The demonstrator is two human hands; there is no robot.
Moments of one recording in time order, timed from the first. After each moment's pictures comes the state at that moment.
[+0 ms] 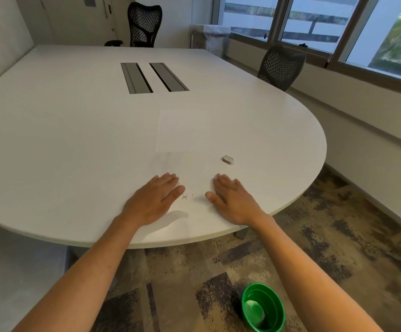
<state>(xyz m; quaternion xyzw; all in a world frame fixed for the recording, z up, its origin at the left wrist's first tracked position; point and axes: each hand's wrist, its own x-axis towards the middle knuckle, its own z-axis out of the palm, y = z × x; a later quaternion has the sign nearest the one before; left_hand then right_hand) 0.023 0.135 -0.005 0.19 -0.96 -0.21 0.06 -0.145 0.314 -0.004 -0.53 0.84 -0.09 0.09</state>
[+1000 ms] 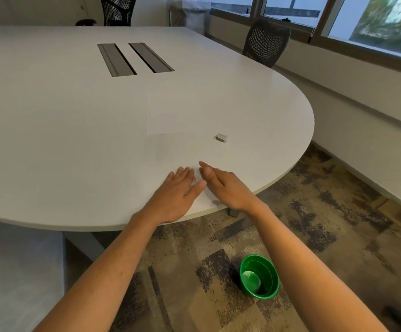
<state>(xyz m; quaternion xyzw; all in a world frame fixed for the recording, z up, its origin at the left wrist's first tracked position) 0.027 0.196 0.002 0.15 -0.95 -0.29 -0.03 -0.099 0.322 0.000 -0.47 0.81 -0.31 0.17</state>
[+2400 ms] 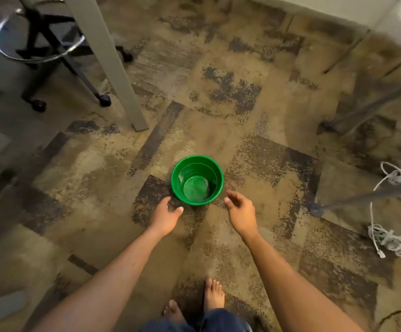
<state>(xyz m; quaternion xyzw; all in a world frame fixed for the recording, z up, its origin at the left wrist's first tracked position) -0.132 0.423 -0.562 0.24 -0.82 -0.41 -0.31 -0.125 0.638 -0.545 0.22 0.81 -0.52 0.14</state>
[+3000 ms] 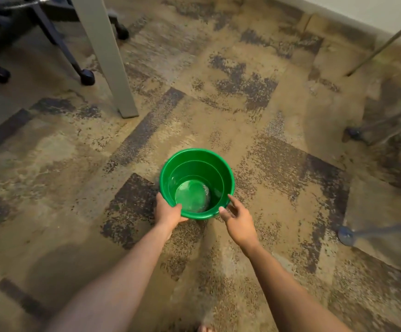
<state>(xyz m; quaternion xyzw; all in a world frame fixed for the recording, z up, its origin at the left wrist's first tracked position) -0.203 0.451 -0.805 0.38 -0.67 -0.62 -0.16 -0.171 0.636 -0.754 0.21 0.81 -0.51 0.19</state>
